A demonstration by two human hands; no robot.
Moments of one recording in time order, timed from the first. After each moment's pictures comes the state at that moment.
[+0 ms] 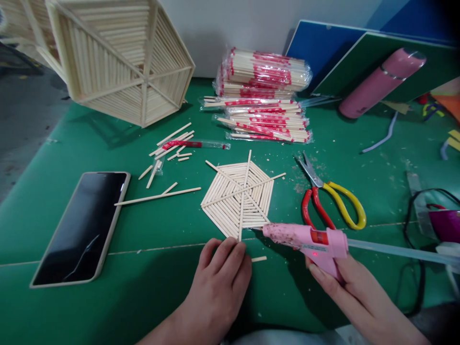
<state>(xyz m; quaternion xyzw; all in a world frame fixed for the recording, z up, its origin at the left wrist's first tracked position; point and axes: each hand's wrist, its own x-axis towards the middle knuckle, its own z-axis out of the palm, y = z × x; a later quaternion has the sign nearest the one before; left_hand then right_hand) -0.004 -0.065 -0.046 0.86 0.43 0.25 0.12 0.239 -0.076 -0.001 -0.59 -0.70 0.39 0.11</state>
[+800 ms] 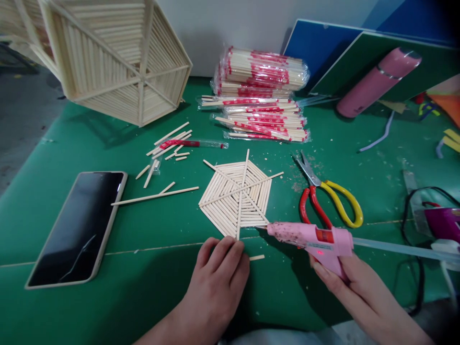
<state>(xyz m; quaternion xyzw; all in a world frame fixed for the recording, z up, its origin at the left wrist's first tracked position) -0.002 -0.065 -0.047 0.86 0.42 0.25 0.13 0.251 -0.081 -0.002 -0.60 -0.71 0.35 0.12</state>
